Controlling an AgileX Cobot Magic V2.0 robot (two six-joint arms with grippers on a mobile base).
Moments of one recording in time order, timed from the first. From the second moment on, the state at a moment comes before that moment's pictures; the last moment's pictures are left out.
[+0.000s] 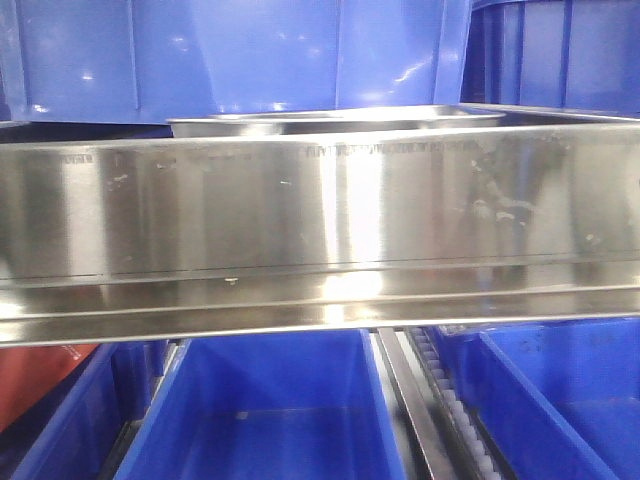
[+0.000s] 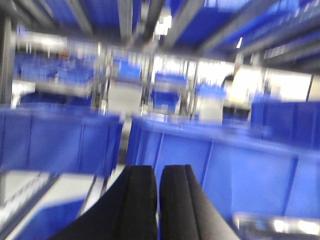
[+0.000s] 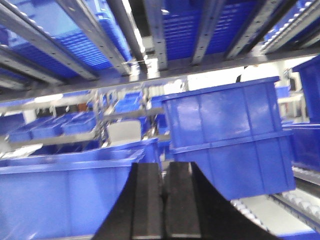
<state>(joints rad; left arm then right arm) -0.09 0.09 -0.52 0.02 0.36 -0.14 -0.08 0.00 -0.46 0.21 0.26 -0.03</state>
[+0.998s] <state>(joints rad) -0.55 1.30 -1.43 -0.01 0.95 -0.14 0.06 1.14 -1.31 0.38 1.15 -0.11</state>
